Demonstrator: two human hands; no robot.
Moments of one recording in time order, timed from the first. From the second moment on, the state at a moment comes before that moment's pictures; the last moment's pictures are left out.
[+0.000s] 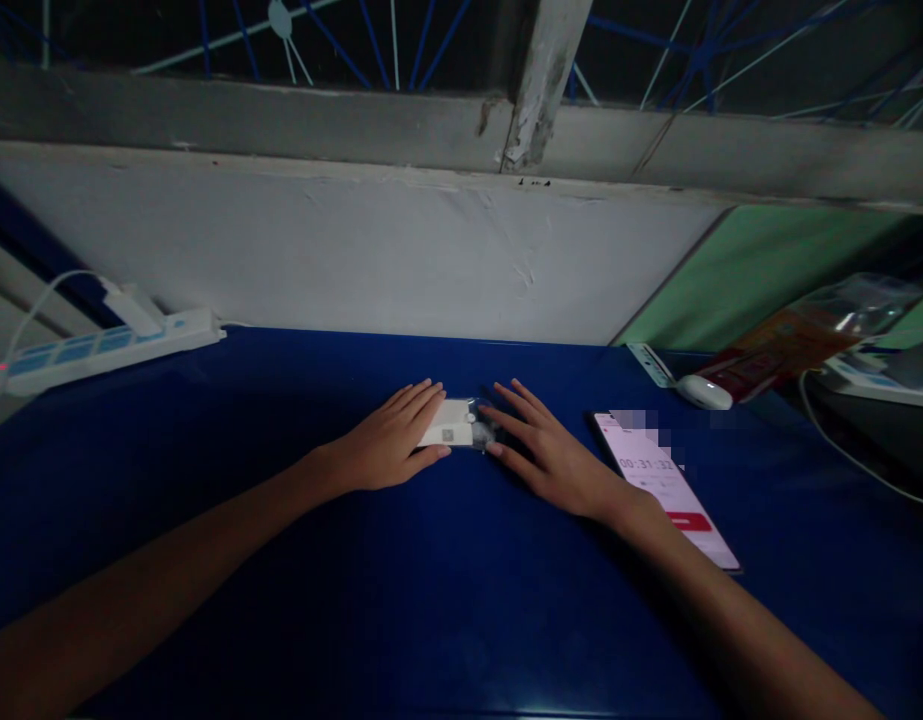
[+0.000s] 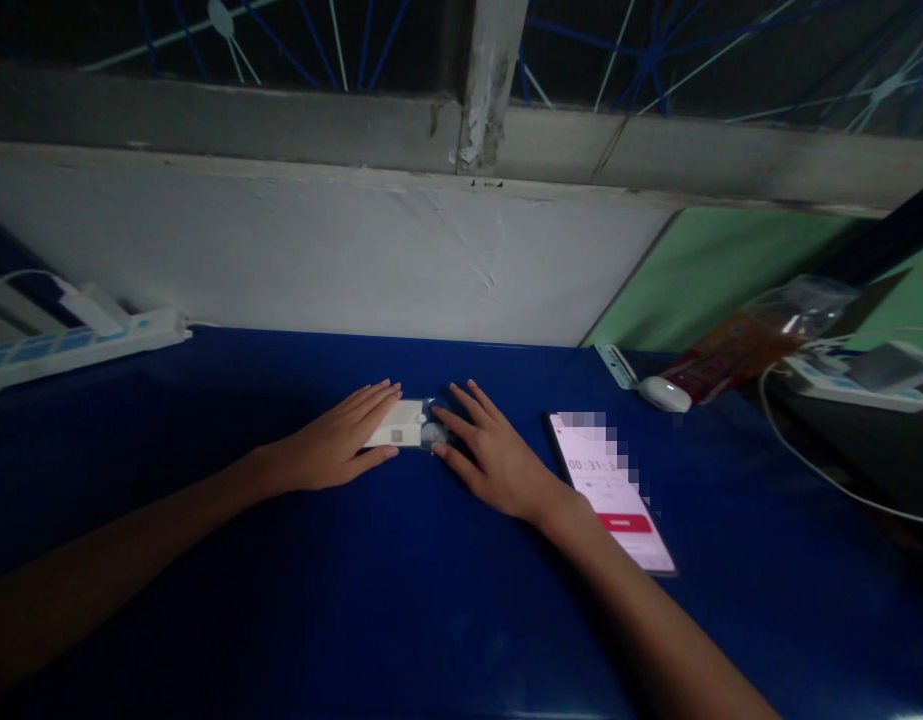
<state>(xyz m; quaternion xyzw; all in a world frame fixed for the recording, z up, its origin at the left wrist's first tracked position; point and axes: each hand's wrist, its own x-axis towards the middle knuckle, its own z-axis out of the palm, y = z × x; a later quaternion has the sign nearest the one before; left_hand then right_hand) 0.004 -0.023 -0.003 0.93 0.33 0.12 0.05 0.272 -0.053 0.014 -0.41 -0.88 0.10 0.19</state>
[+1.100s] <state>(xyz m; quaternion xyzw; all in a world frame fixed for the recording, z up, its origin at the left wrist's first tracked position) 0.006 -0.024 -0.002 0.93 0.34 0.12 0.06 0.257 -0.055 0.008 -0.39 -0.86 0.19 0.26</state>
